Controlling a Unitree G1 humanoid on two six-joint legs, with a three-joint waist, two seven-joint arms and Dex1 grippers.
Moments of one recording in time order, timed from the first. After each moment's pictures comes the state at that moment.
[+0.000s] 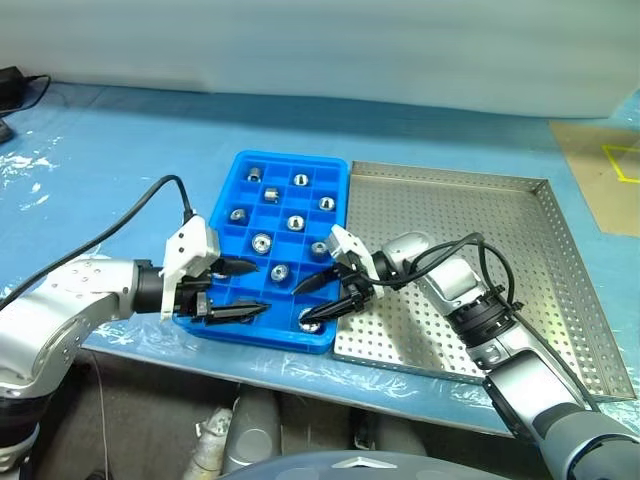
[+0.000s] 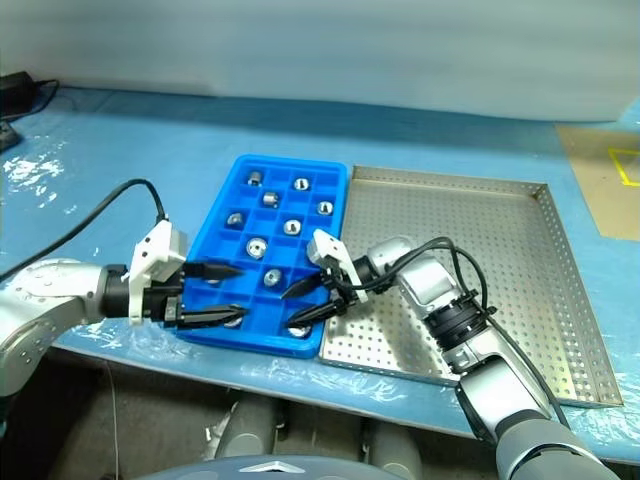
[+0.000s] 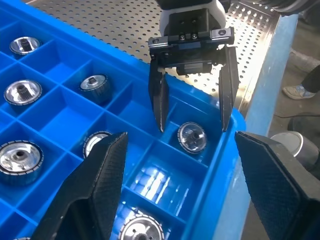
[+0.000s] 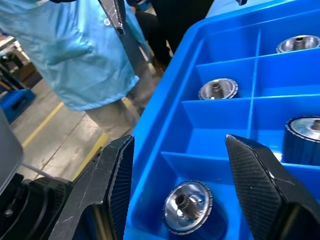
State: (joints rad) left arm -0.20 0.89 0.08 -0.51 -0.68 0.77 -1.02; right arm -0.65 -0.41 0.42 0.16 0.33 0.52 1.41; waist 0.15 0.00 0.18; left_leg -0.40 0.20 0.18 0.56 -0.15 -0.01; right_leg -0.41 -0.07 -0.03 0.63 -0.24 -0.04
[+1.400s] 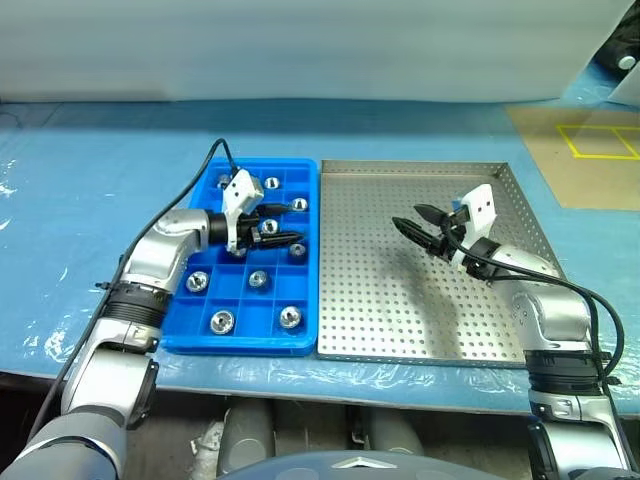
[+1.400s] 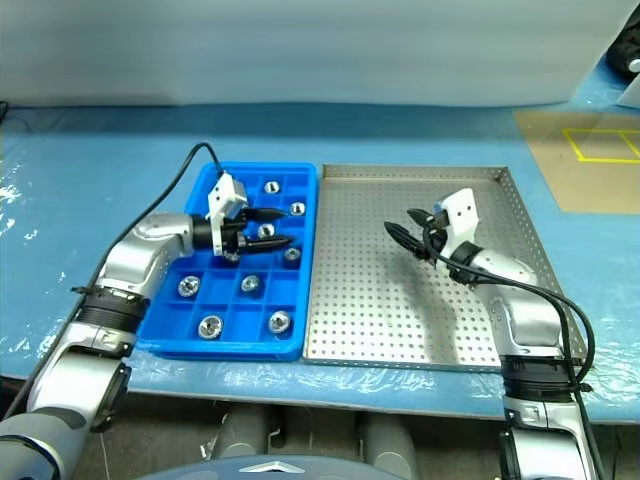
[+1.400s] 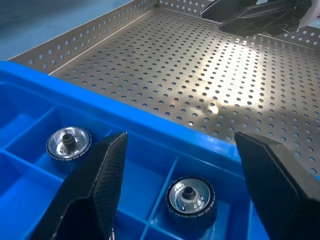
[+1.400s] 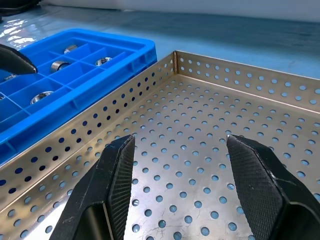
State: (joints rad) left arm -0.64 0.48 -0.11 0.31 -0.31 0.32 -1.12; right arm -0.32 -0.48 -0.13 -0.05 0.37 0.48 0.68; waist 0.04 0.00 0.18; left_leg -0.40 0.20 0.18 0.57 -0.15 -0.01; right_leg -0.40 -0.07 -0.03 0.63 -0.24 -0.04
